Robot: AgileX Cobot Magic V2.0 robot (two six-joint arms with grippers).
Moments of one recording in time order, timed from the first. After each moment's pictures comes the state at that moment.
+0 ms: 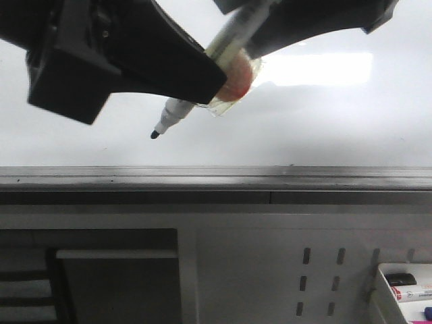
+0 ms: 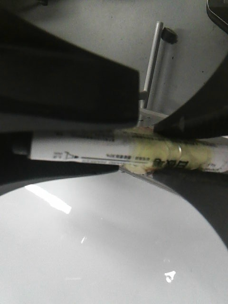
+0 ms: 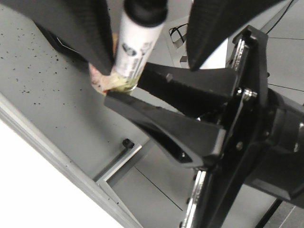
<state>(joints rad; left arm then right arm) -0.82 1.20 -0.75 -1.09 0.26 1.47 0.34 1.32 -1.04 1.01 1.08 -0.83</state>
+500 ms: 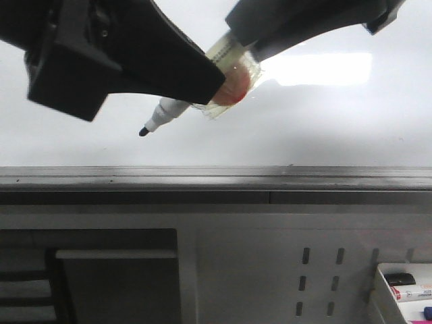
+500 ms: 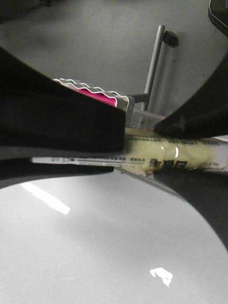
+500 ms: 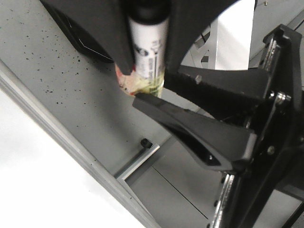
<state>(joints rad) -0.82 1.20 -0.75 -1.09 0.26 1.45 0.34 1.32 -1.04 0.97 1.04 -0.85</state>
